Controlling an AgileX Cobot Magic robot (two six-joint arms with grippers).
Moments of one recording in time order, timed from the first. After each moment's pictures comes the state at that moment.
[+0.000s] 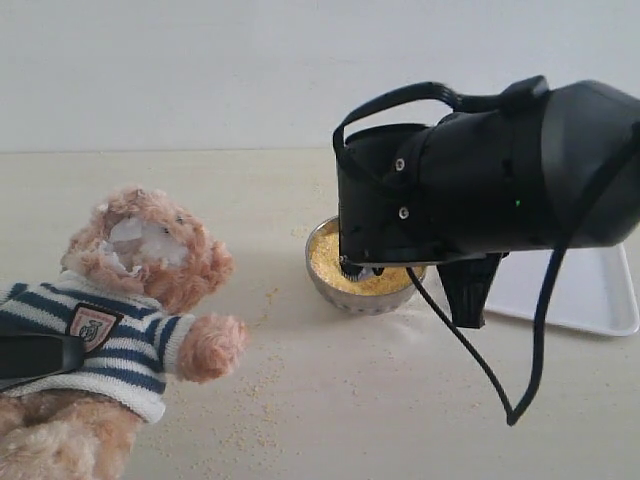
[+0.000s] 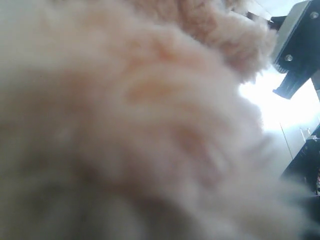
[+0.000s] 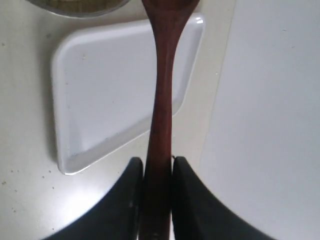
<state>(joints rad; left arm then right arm) 0.40 1.25 -0.30 -1.33 1.12 1.39 0.94 1.77 -1.13 -1.02 1.19 0.08</state>
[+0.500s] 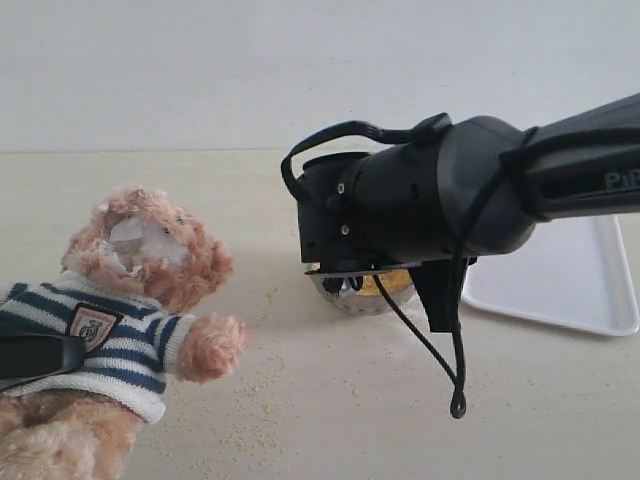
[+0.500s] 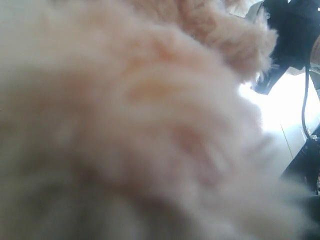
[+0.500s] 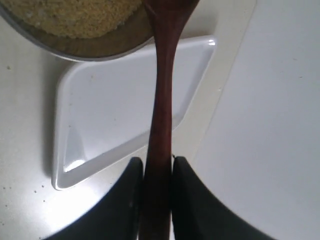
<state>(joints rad) 0.40 1.25 -0.30 -1.33 1.12 1.39 0.93 1.91 -1.21 -1.03 1.19 0.01</state>
